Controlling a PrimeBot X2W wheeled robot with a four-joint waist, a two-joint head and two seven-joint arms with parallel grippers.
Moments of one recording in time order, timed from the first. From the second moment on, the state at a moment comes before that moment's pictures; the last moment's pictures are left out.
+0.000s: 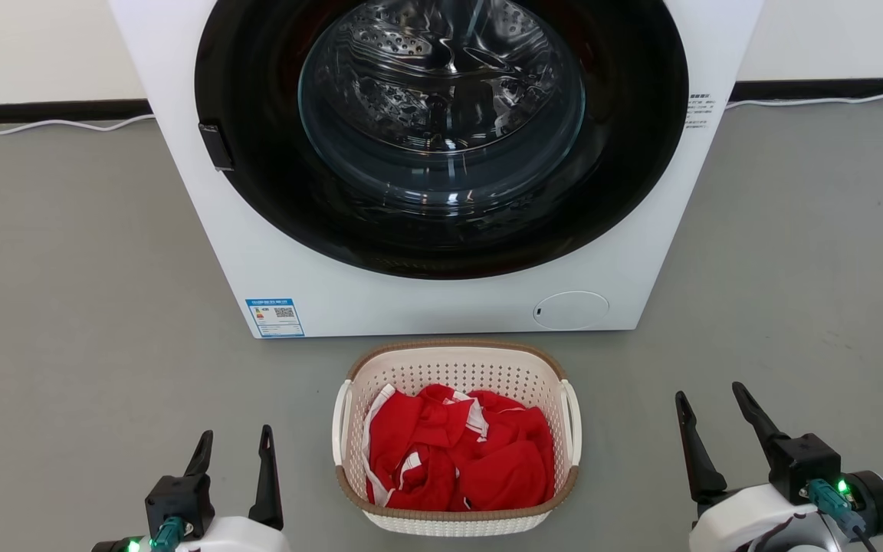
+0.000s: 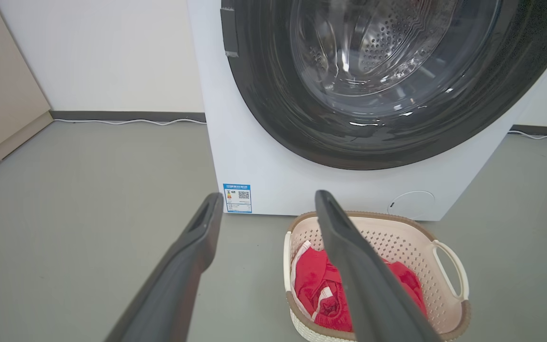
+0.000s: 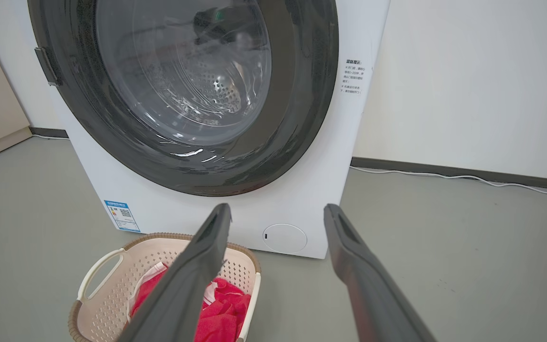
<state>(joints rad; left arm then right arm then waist) -0.01 0.04 -0.04 0.34 -0.11 0.07 -0.25 -0.09 -0.05 -0.08 0.41 -0.08 0.12 -0.25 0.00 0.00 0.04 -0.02</state>
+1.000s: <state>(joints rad) -0.15 0.04 -0.07 0.36 -0.16 0.09 -0.25 -0.25 -0.05 -0.09 0.47 -0.07 0.12 -0.25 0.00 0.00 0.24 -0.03</state>
